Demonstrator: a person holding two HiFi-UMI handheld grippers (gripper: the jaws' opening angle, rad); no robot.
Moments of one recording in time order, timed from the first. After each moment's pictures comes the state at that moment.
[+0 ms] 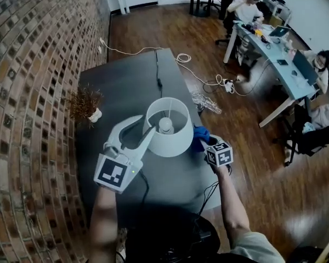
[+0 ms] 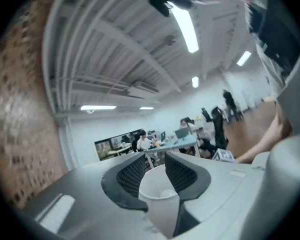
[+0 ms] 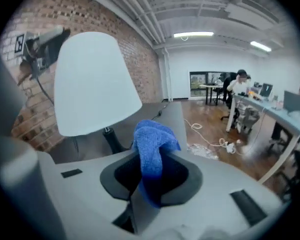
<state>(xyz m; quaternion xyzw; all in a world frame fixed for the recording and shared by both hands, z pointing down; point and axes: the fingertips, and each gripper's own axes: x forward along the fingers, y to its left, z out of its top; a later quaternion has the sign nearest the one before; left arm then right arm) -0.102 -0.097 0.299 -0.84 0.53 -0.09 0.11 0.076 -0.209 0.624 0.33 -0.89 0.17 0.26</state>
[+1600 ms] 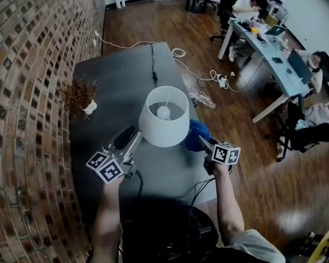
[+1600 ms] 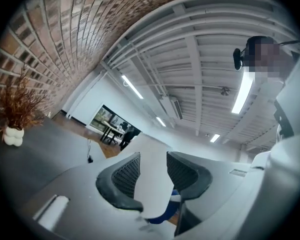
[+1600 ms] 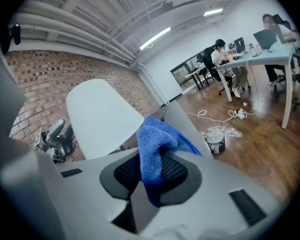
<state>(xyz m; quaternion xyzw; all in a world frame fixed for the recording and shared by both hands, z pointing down) -0.159 -0.069 0.419 -0.82 0.50 0.17 -0.20 0.089 -0.170 0.596 0.32 -0.87 0.36 0.11</state>
